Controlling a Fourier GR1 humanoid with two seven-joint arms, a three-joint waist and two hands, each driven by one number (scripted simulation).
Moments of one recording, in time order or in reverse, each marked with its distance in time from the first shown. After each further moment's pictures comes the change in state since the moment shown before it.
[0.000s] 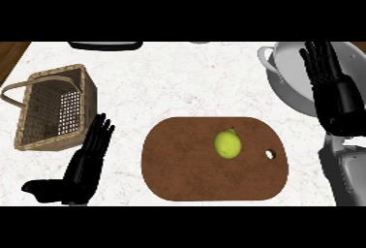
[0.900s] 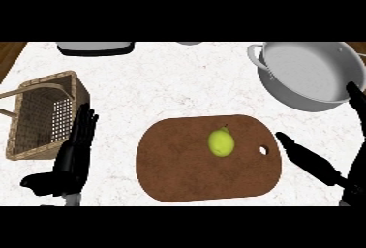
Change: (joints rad) left arm -0.050 0.020 0.053 0.004 -0.122 0.119 -0.001; right arm 0.352 0.005 0.172 -0.459 0.843 -0.414 0.500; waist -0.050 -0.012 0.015
